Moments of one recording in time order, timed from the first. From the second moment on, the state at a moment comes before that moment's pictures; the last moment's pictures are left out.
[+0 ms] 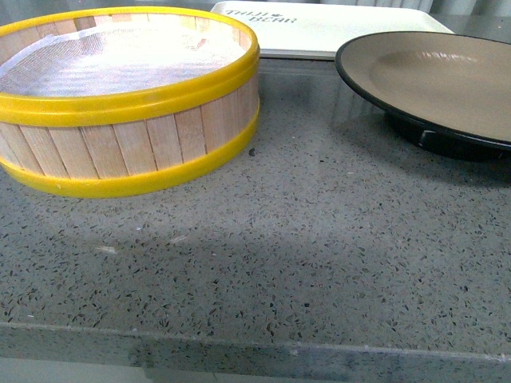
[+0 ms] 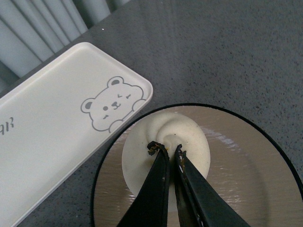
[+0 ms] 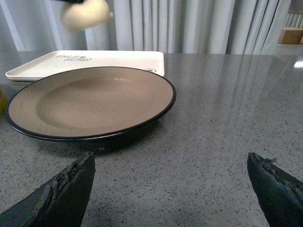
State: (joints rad) left arm -0.78 1.92 1.79 -0.27 -0.08 0.26; right arm 0.00 0.00 0.01 0.00 0.00 0.00
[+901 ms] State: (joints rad) left arm -0.82 2.00 1.66 -0.23 -0.12 0.39; right arm 0.00 0.00 0.01 0.00 0.00 0.00
